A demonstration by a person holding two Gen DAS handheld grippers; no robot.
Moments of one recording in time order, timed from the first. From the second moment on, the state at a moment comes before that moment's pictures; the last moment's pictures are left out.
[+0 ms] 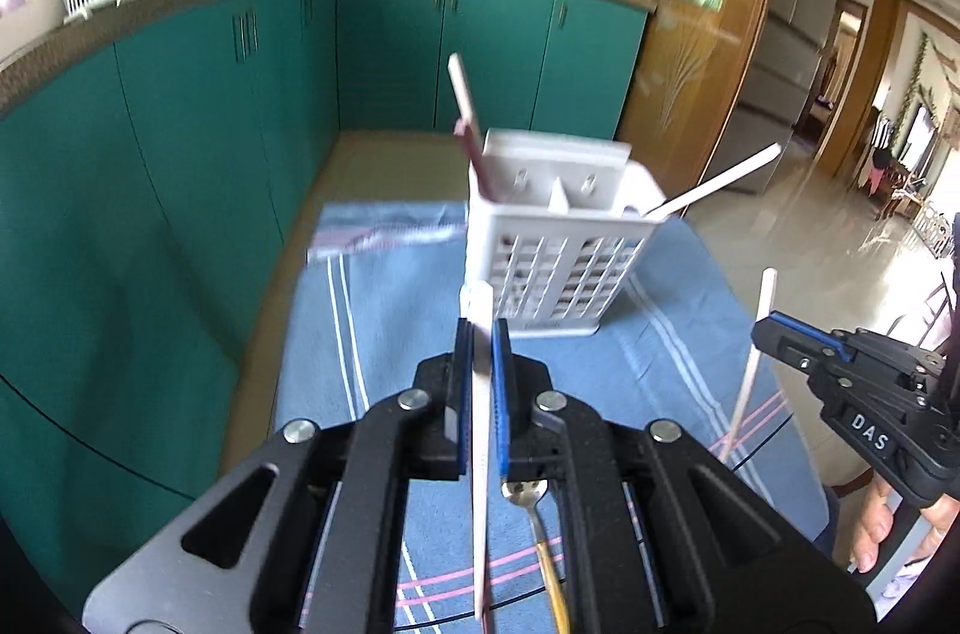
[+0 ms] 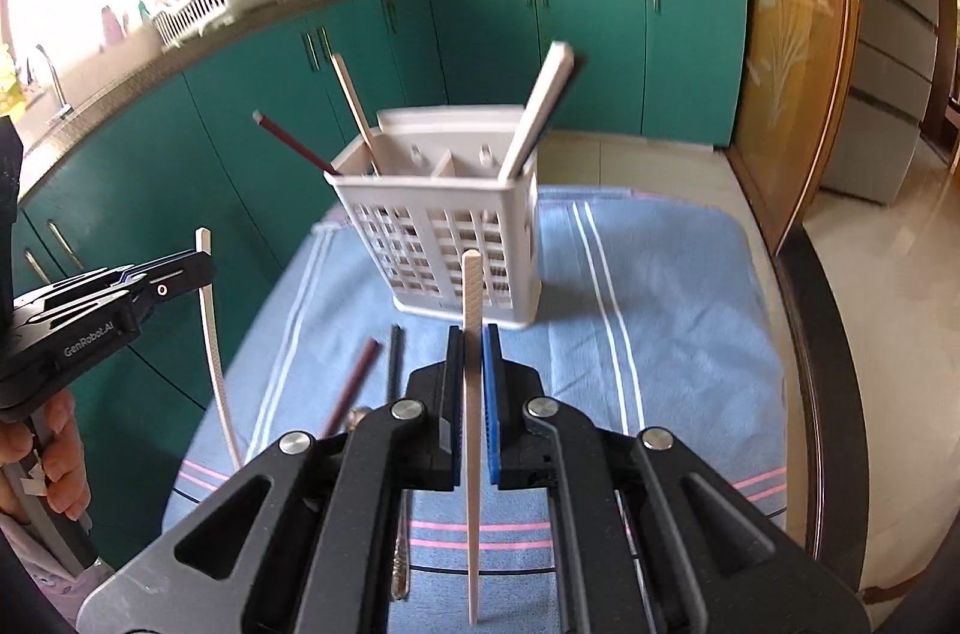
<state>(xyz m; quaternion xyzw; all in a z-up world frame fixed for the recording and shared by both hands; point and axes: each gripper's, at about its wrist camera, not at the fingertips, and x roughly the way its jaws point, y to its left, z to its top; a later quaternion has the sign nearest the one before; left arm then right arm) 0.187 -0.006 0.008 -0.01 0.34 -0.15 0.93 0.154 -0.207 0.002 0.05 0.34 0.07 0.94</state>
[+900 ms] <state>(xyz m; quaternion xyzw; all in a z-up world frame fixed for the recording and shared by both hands) 0.211 -0.002 0.171 -0.08 0.14 -0.17 0.97 0.185 -0.223 0.151 0.08 0.19 0.11 0.97</state>
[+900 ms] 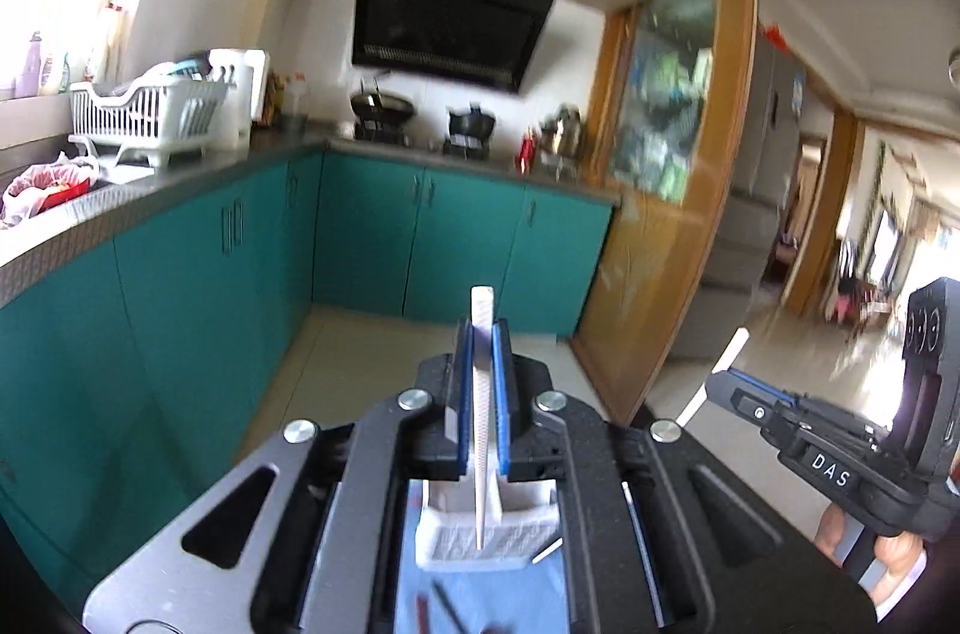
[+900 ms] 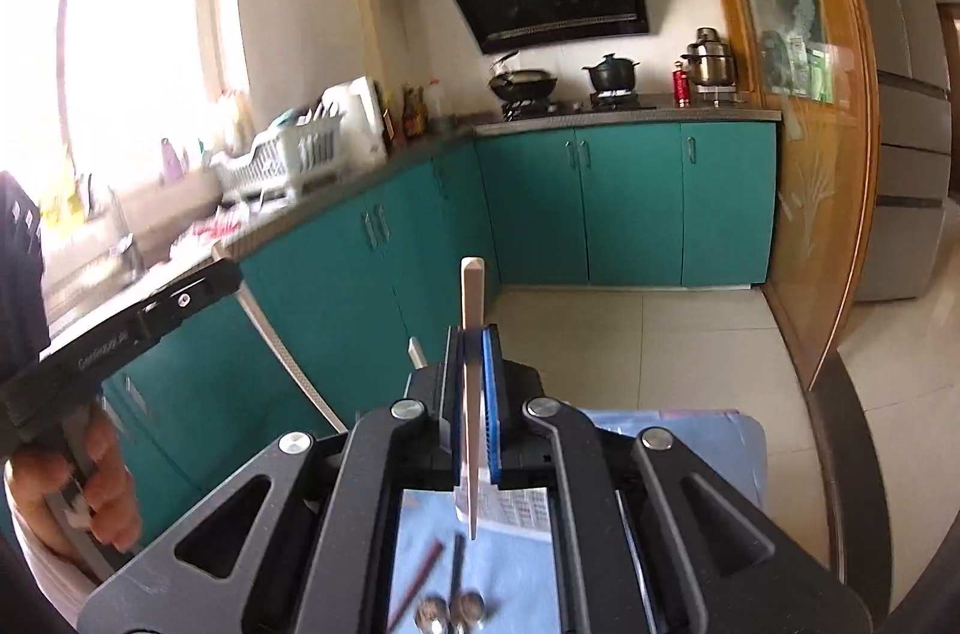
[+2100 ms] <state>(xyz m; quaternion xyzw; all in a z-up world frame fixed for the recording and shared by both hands) 0.164 0.059 0.027 -0.07 0.22 -0.03 0.97 0.108 -0.220 0.071 0.05 0.20 0.10 0.97</state>
